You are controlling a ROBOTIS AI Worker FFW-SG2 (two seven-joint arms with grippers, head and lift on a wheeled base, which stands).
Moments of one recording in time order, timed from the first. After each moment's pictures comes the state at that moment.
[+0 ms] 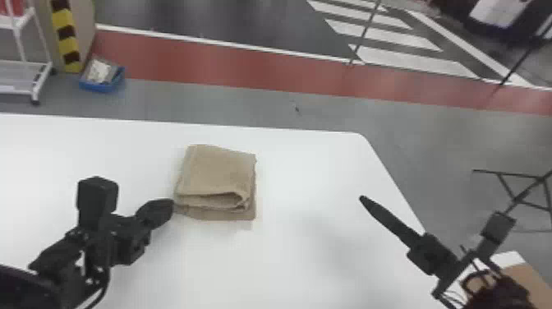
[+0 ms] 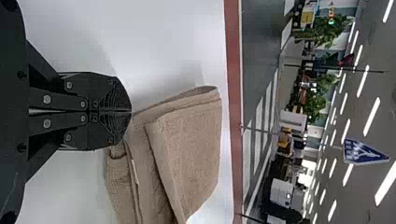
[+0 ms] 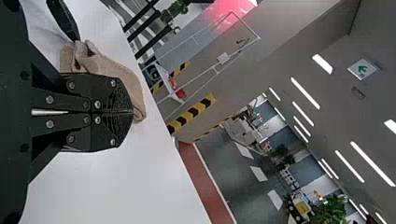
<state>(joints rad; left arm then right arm) -0.05 0.25 -0.43 -1.57 0.34 0.35 -0.16 0.30 -0.08 -0.77 -1.99 -0.57 0.83 0.92</state>
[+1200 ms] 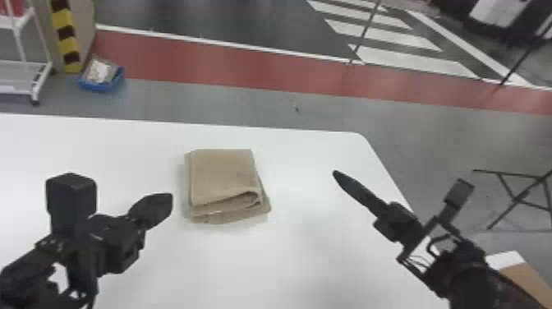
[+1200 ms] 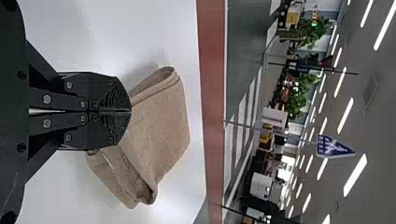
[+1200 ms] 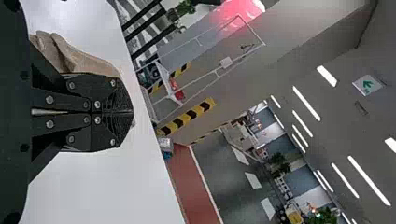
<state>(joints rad) 0.13 0.28 -0.35 -1.94 0.38 0.48 -0.12 0.18 -0.07 -0.59 -1.99 -0.46 0.77 0.80</state>
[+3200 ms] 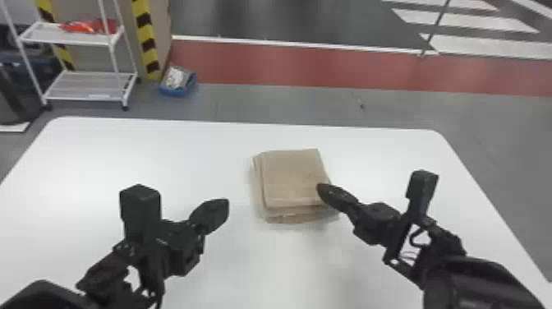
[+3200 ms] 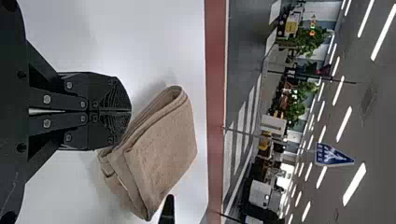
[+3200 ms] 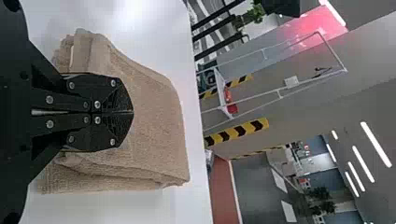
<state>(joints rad) 0.22 0.31 -0.30 -1.98 0.37 0.44 -0.13 0.13 0.00 -0.24 -1.81 -0.13 0.55 0.74</state>
